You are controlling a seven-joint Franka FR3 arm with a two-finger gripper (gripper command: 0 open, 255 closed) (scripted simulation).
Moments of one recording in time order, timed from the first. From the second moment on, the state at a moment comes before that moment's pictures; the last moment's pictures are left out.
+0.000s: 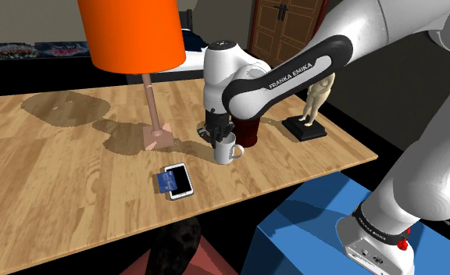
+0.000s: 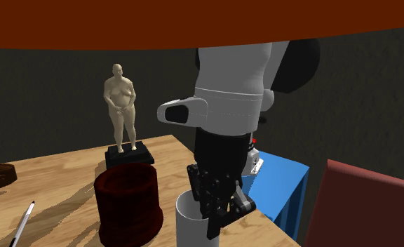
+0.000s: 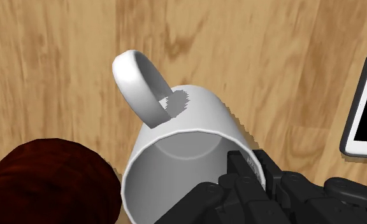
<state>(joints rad) 0.08 0.08 0.40 -2.18 -0.15 2.30 0.81</state>
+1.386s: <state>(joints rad) 0.08 -0.02 0.40 -2.07 -0.09 2.09 0.75</state>
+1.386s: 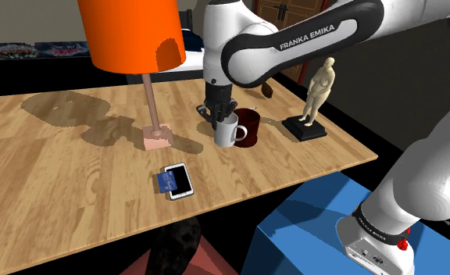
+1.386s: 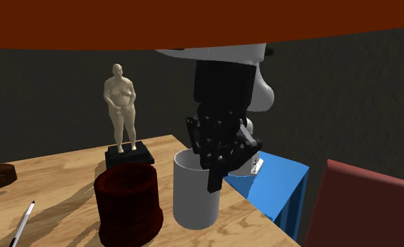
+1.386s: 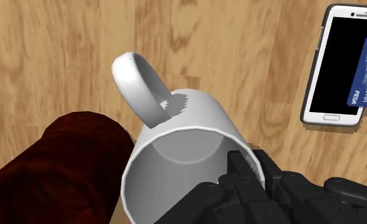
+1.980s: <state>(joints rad) 0.08 -0.05 0.40 -1.97 -0.07 1.98 0.73</state>
